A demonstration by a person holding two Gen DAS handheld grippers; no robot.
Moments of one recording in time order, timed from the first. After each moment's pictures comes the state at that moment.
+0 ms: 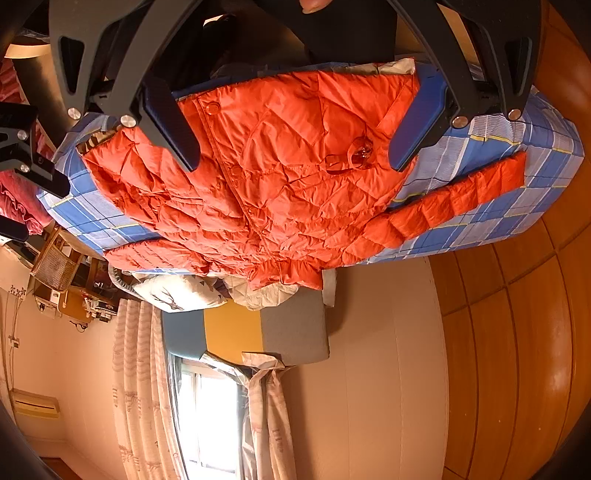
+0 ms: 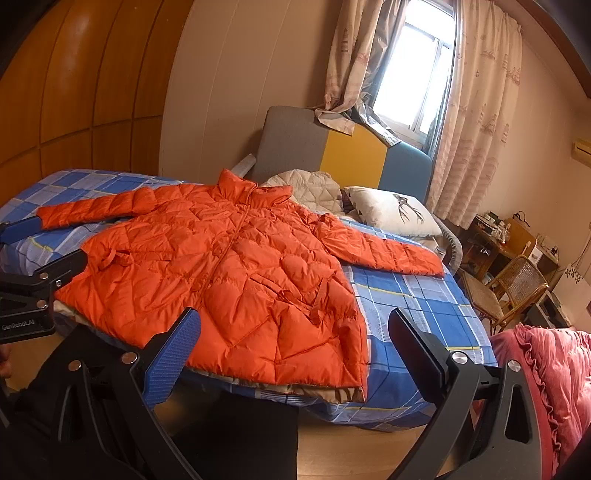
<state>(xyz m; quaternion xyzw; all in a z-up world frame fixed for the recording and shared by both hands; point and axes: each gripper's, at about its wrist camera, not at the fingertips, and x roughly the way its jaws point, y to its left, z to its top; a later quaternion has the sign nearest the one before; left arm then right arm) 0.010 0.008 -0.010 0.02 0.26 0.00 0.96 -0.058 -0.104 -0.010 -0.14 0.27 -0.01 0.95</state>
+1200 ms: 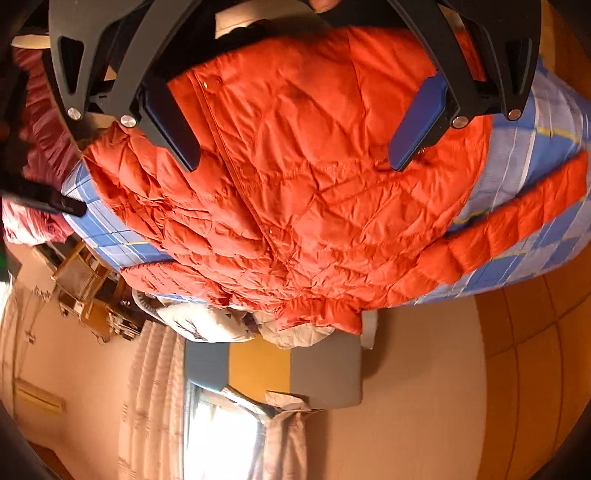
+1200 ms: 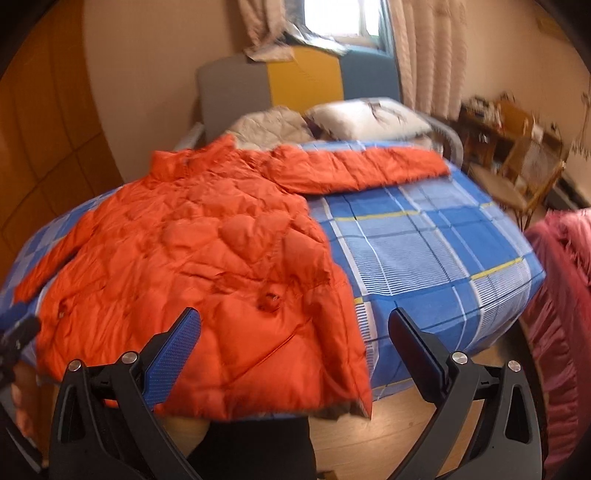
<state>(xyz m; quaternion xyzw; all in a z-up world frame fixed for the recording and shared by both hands) 0.115 0.016 -0.056 -0.01 0.34 -0.08 0.94 0.070 -0.216 -0.071 0.06 0.39 -0.06 0.92</state>
